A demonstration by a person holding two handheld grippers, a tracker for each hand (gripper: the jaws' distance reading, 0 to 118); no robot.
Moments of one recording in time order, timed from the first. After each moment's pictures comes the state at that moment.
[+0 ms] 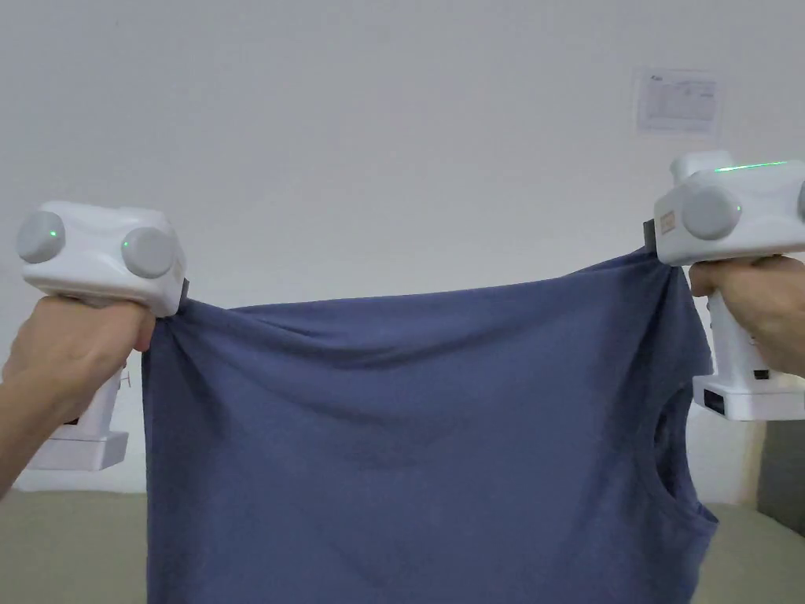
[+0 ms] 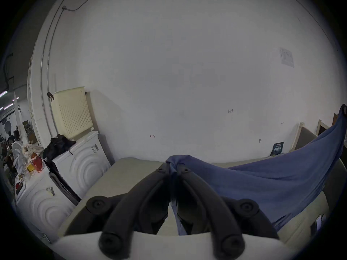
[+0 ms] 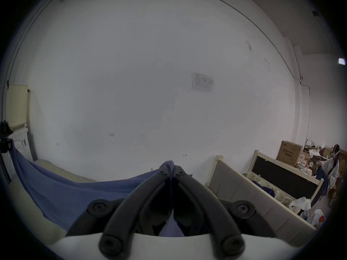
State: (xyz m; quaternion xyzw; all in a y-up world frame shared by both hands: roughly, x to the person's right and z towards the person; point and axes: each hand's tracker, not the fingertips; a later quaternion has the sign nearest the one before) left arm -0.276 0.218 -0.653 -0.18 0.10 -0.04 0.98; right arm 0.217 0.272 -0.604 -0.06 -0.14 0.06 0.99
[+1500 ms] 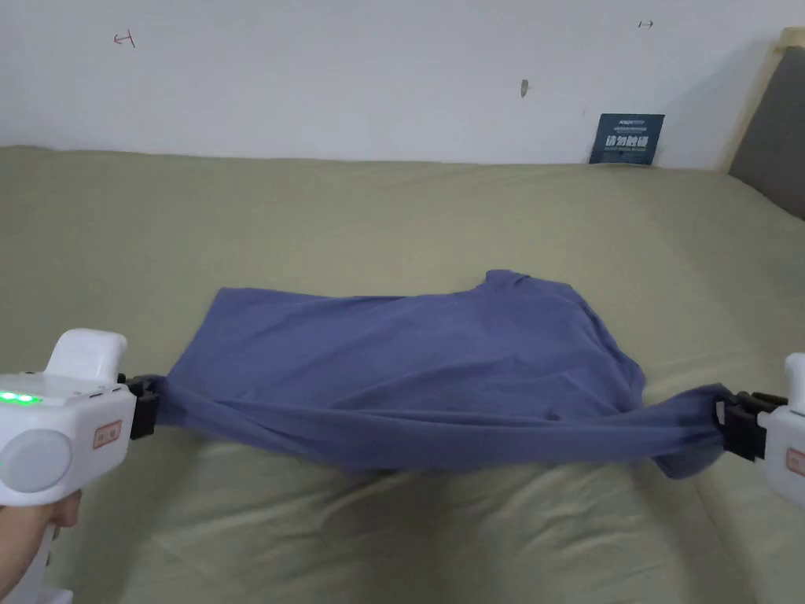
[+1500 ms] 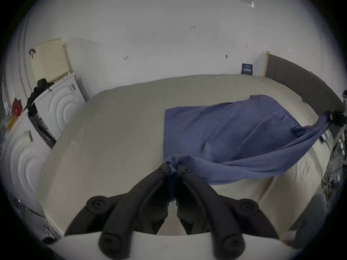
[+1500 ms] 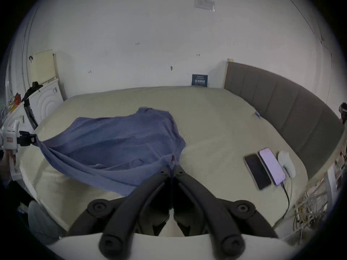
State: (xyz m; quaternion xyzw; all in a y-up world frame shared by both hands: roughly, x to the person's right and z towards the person) left arm -0.325 -0.116 -0.296 -0.35 -0.03 -0.07 0.94; right arm 0.251 -0.099 -0.214 -0.30 -0.04 -0.01 0.95
